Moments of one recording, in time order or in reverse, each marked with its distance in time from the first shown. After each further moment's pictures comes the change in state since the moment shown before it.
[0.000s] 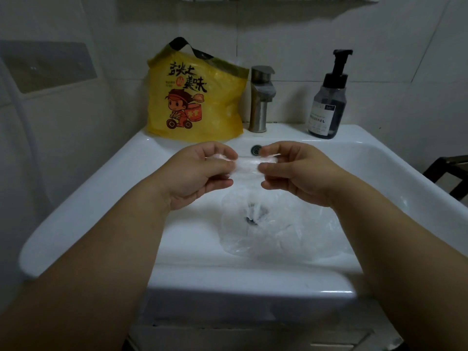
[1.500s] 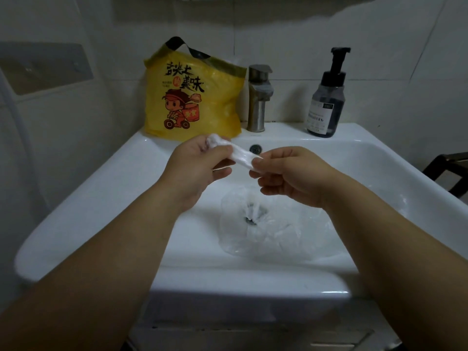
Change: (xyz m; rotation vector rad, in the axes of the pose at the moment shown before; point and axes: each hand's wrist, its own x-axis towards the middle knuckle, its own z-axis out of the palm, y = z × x) left_hand 0.007 -0.005 0.012 -0.070 0.152 0.168; right_hand 0.003 0.001 0.006 -0.163 0.041 0.083
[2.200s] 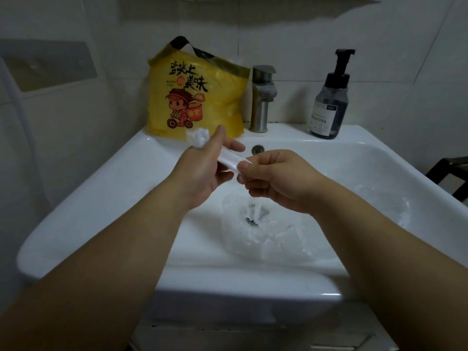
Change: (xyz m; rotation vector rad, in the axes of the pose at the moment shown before) left_hand 0.003 0.005 0.011 -0.100 0.041 -0.110; right_hand 0.000 0.002 0.021 0.031 -0.108 -0.087
